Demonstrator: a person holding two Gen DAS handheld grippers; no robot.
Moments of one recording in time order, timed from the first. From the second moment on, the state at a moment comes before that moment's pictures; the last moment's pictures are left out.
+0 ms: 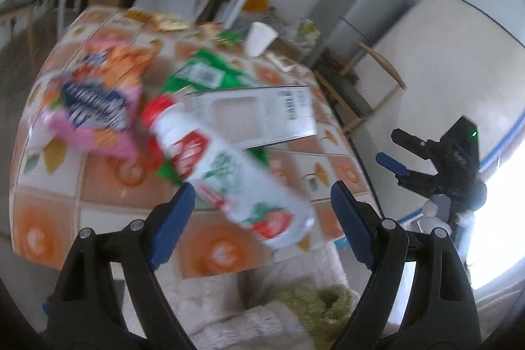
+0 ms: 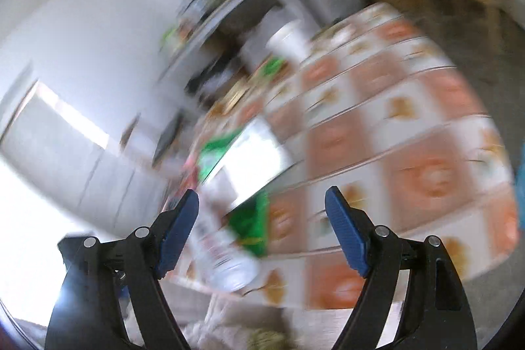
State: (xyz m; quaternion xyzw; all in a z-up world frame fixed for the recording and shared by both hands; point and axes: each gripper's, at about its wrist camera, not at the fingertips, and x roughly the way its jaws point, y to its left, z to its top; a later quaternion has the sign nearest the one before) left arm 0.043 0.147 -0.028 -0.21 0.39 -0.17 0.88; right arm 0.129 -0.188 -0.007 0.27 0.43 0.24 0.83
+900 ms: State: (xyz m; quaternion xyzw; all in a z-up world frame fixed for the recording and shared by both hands) left arm 0.035 0.211 -0.075 -0.22 0.42 -0.13 0.87; right arm 0.176 0.045 -0.041 -0.14 0.57 0.40 0.71
